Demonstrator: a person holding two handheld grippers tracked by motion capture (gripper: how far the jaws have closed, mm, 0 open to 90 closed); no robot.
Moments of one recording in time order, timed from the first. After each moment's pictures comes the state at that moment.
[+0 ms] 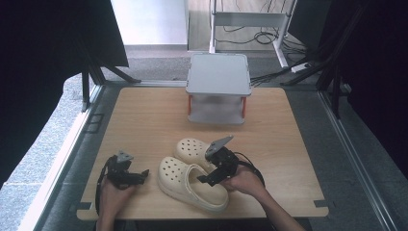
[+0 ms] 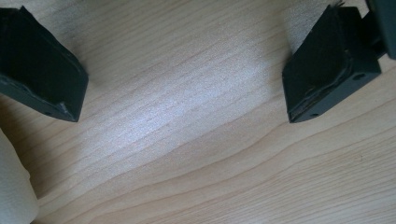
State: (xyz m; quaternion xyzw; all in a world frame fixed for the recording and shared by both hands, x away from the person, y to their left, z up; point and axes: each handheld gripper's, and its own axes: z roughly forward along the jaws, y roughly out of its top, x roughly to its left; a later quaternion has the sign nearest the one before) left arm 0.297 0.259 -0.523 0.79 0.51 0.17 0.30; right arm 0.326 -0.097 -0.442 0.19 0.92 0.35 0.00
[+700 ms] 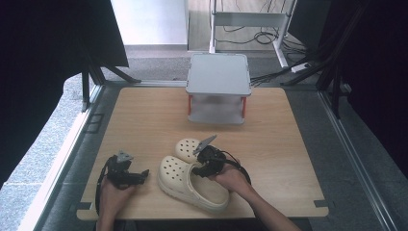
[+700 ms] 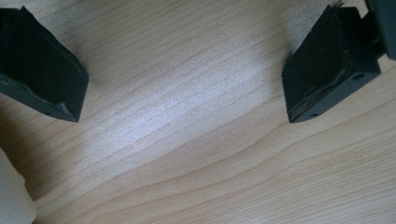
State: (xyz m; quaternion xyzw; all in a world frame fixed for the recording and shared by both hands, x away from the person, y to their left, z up) left arm 0.297 0.259 -0.523 0.79 0.51 0.17 0.31; right arm 0.338 -0.064 -0.458 0.22 0.93 0.29 0.02
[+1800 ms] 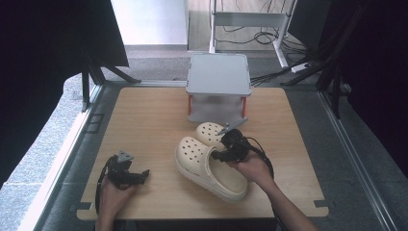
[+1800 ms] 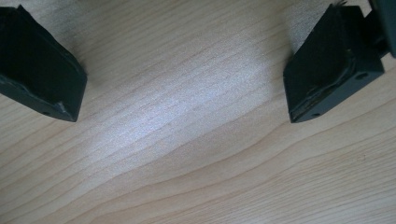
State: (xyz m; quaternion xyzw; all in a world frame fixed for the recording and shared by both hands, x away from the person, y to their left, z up) left arm 0.298 0.258 -0.523 0.79 0.51 0.17 0.30; right arm 0.347 -0.127 -0.393 0.32 0.89 0.33 0.05
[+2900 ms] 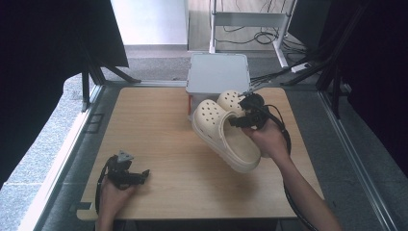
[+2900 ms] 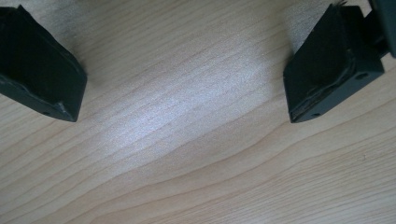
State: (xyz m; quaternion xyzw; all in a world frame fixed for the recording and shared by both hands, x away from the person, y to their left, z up) left arm 0.298 0.258 -0.523 0.79 0.50 0.17 0.30; right arm 0.390 -0.159 -0.305 0.42 0.84 0.32 0.13
